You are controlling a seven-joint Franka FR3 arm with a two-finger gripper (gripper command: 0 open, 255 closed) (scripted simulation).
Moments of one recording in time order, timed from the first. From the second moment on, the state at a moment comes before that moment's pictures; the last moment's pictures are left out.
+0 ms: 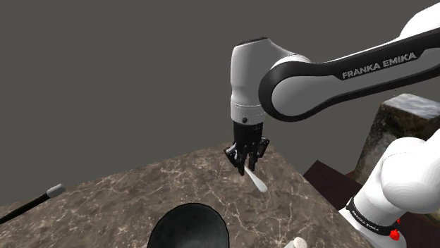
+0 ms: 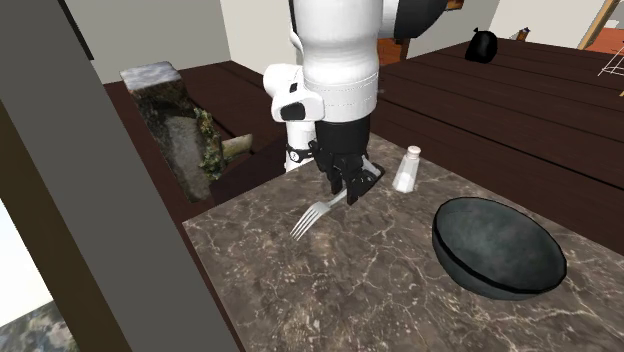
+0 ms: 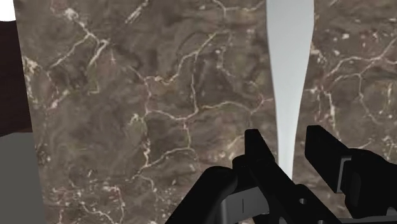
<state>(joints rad) 0.11 -0.35 0.54 -2.31 0.31 1.90 0.76</state>
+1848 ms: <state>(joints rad) 0.16 -0.12 0.74 -1.89 0.22 1.75 1.11</state>
